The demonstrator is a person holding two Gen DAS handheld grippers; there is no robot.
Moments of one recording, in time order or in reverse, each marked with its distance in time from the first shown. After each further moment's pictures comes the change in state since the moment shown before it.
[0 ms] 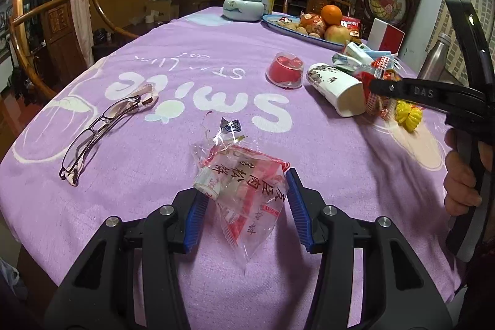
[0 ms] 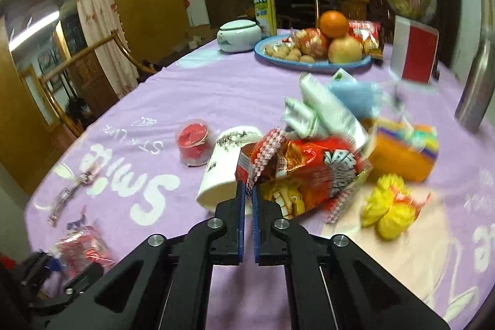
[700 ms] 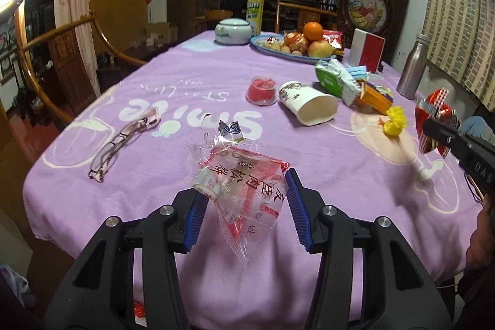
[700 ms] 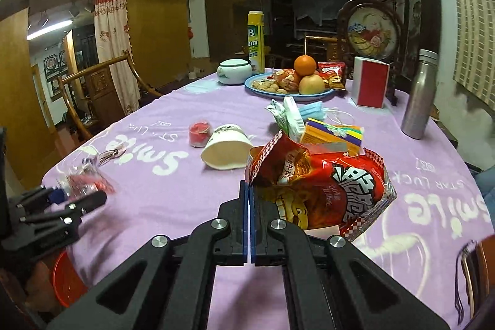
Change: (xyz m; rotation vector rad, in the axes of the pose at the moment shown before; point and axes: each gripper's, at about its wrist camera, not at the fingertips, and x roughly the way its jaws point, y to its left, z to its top) left arm -0.064 -0.039 -0.009 0.065 -0.089 0.033; right arm -0.140 -0.012 -0.081 -0.097 -0.188 -0.067
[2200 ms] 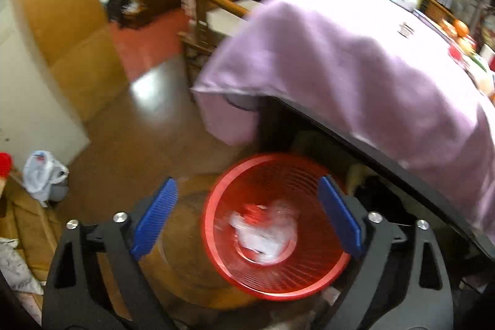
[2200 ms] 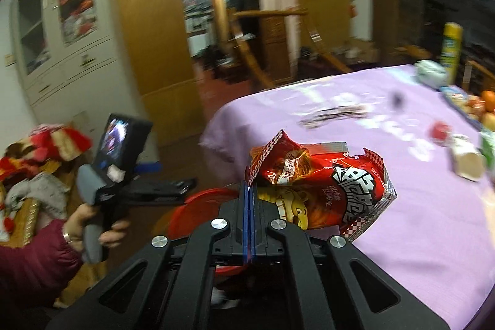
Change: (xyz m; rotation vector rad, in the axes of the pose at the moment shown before) left arm -0.063 0.263 -0.161 -0.365 0.242 0.393; right arm -0.045 0.268 -0.054 -0.391 0.179 0.655
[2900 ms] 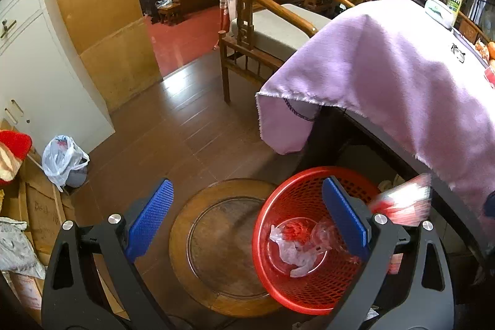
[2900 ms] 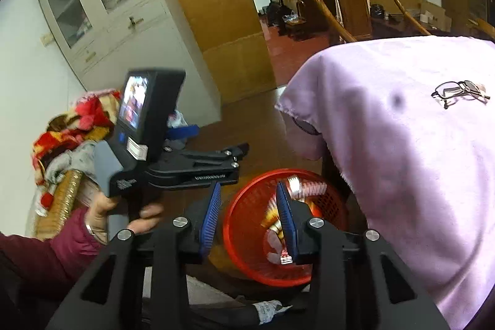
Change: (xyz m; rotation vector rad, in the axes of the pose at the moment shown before) left arm 0.010 0.040 0.003 -0.080 0.000 0.104; right arm 0.116 0.035 0.015 -0.044 0.209 0.283
